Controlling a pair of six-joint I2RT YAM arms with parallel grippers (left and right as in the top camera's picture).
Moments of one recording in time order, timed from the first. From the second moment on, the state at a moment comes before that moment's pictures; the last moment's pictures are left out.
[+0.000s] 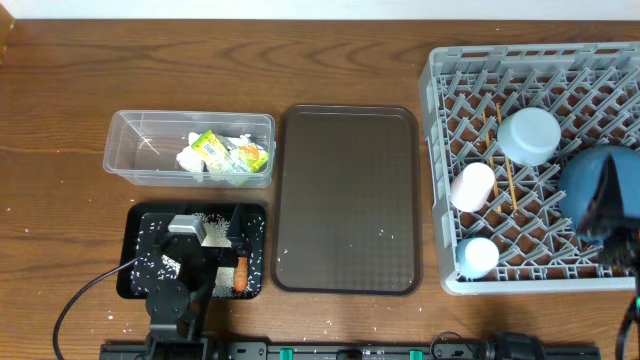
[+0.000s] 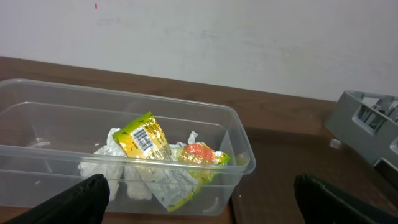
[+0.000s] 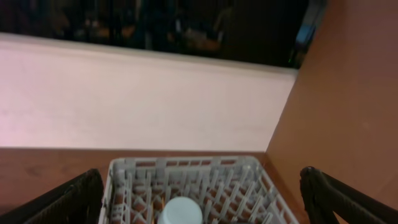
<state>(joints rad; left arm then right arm) -0.04 0.01 0.02 -0.10 0.09 -0.20 -0.08 0.63 1.40 -0.80 0.10 -0.14</state>
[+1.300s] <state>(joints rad) -0.04 0.01 0.02 -0.10 0.09 -0.20 -0.01 0.02 0.26 0.24 -0.23 0.09</state>
